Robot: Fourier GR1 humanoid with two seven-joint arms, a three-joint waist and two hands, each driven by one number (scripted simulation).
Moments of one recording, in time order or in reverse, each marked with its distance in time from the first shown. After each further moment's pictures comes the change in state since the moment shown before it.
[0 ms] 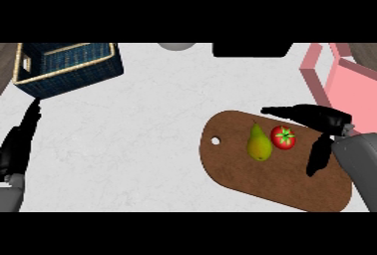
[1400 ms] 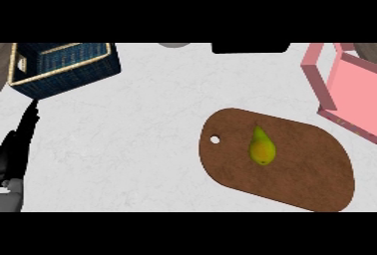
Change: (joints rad) left arm 0.035 -0.042 0.048 -0.052 -0.037 -0.022 -0.002; right arm 0.055 -0.461 -0.425 0.462 0.078 -0.580 -0.606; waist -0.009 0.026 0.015
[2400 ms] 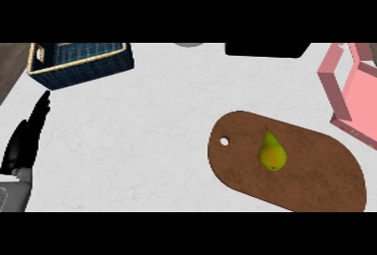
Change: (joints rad) left arm -0.067 -0.006 -0.034 0.018 -0.021 -0.027 0.014; right arm -0.180 -0.132 -0.126 0.246 -0.221 0.007 -0.176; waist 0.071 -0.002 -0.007
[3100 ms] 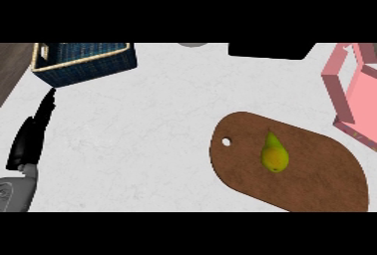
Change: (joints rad) left arm -0.031 -0.014 -0.004 0.033 -0.010 -0.006 -0.014; right arm -0.282 0.135 0.132 0.126 0.008 0.140 0.143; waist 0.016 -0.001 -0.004
